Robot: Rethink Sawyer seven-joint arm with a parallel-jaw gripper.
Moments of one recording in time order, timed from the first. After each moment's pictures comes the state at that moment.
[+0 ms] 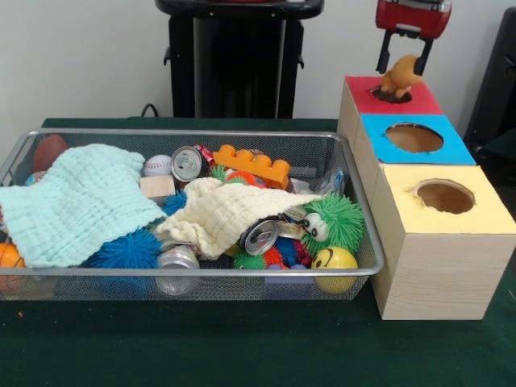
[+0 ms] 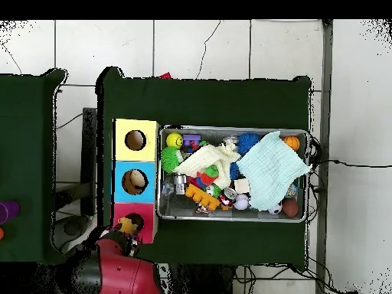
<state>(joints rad) 0.40 -0.83 -0.27 2.16 0.42 0.25 1.88</state>
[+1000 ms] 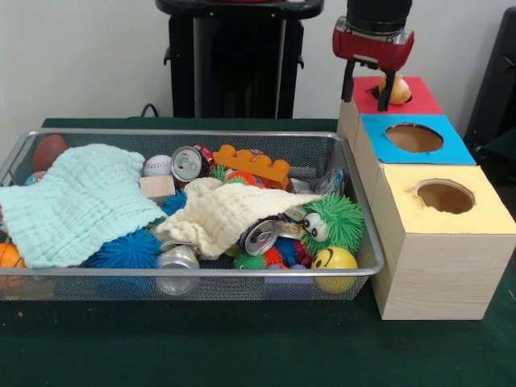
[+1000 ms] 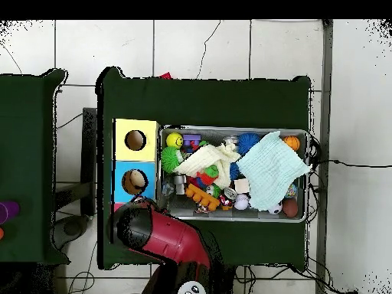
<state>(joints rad) 0.15 -0.76 -0.21 2.03 0.43 0.39 1.88</state>
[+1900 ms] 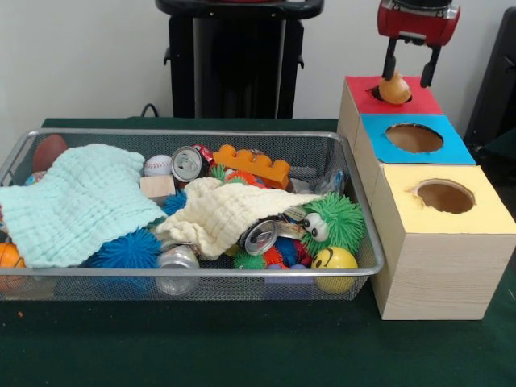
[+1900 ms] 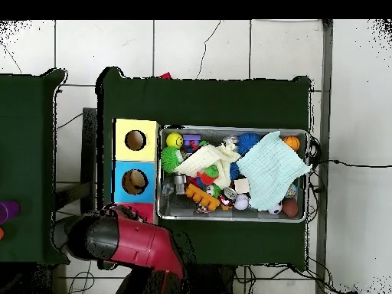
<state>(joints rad) 0.28 -0.80 -0.24 2.00 0.41 0.47 1.88</state>
